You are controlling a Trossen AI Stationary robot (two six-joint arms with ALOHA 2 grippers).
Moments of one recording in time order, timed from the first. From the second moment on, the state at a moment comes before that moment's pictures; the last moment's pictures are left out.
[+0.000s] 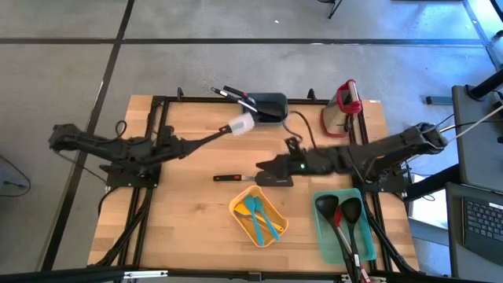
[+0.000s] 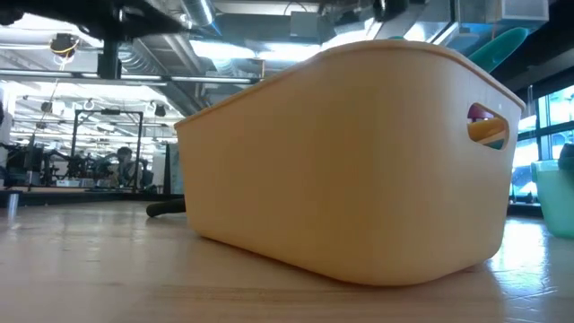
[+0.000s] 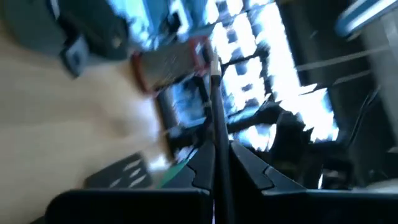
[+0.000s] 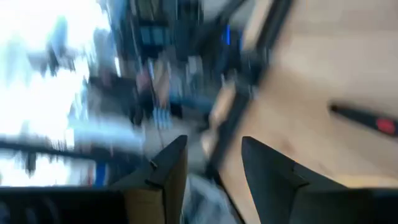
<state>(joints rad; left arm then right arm) -0.19 0.51 0.37 0.11 -0.56 -1.29 0.25 1.38 1.11 0.01 0.27 1.30</state>
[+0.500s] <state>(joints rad) -0.61 0.79 0.37 0.72 -1.20 -1.05 0.41 1.65 1.11 0.63 0.95 1.35</state>
